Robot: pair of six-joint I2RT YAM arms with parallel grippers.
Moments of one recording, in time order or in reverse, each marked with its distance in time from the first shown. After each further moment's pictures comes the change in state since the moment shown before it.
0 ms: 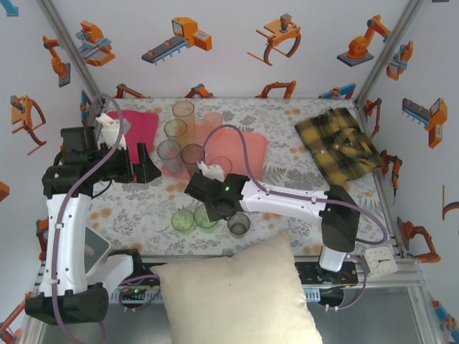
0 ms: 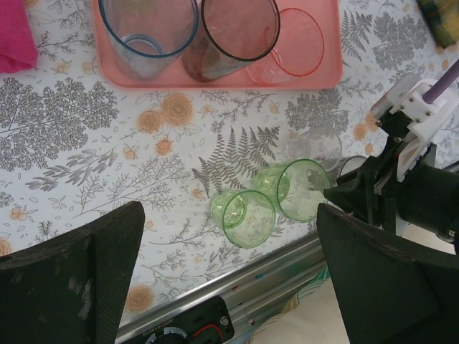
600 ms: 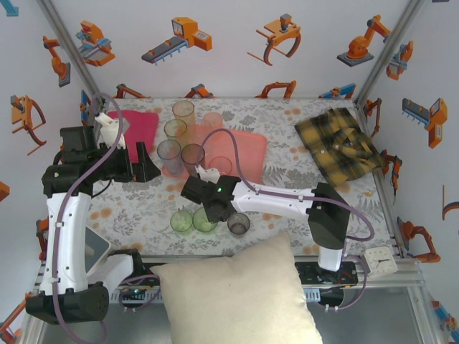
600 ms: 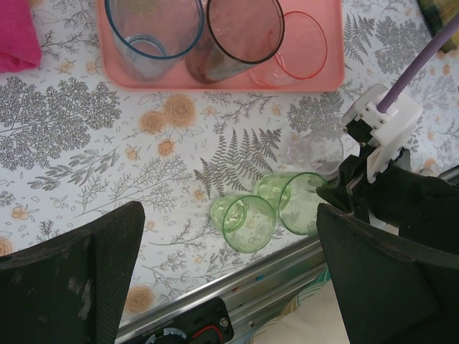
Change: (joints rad) left arm 0.010 0.007 0.000 0.006 0.001 -0.003; right arm 0.000 0.073 0.020 -0.014 -0.001 0.007
